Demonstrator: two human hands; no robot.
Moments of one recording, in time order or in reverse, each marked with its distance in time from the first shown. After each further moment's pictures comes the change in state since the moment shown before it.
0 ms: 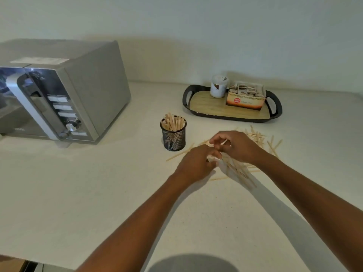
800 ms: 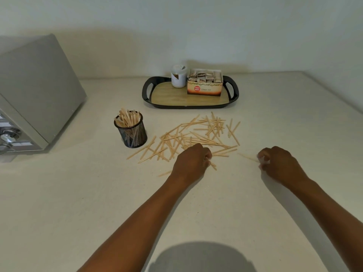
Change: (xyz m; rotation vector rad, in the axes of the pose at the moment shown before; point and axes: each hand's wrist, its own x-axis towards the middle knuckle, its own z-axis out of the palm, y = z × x) left_hand 0.013 0.052 0.089 0.174 -0.108 0.074; right_hand -0.181 0.138 -0.045 -0.369 0.203 0.625
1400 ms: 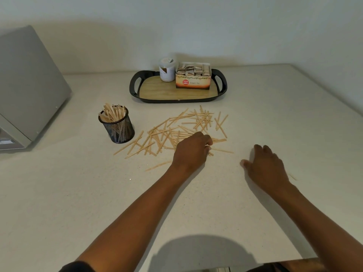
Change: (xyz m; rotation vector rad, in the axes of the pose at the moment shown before) left_hand 0.019 0.032 0.014 0.046 0.137 0.078; right_hand -0.038 -0.017 0.007 -0.083 0.014 0.139
